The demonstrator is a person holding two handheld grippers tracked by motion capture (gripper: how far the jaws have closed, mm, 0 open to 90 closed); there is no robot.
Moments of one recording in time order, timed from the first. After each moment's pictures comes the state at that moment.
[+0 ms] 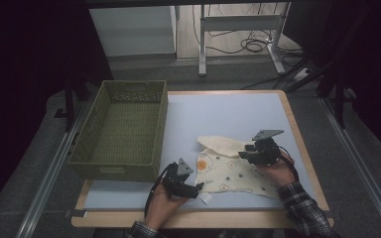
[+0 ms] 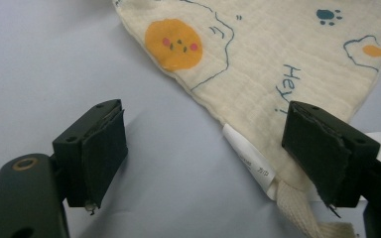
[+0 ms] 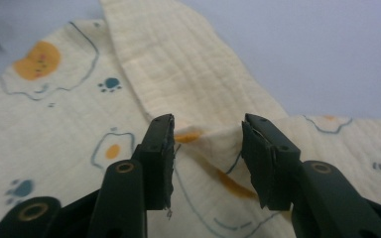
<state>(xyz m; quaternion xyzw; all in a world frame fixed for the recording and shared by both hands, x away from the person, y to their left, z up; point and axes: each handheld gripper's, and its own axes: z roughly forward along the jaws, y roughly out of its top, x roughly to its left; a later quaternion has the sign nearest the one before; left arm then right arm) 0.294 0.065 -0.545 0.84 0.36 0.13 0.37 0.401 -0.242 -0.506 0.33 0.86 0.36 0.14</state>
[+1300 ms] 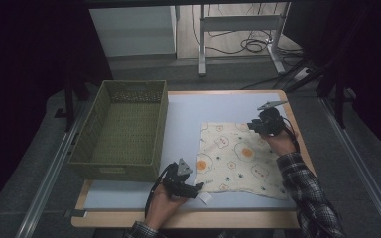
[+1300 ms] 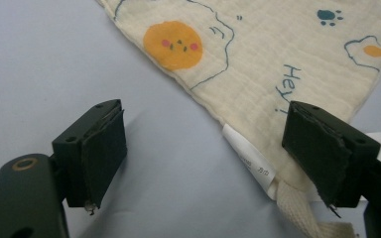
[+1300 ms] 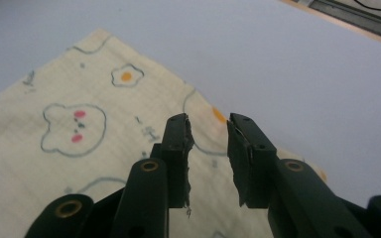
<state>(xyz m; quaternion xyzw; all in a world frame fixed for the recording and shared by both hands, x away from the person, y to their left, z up) 0.294 0.065 -0.545 0.84 0.36 0.13 0.37 0.475 -0.260 -0.466 0.38 0.84 0.33 0.19</state>
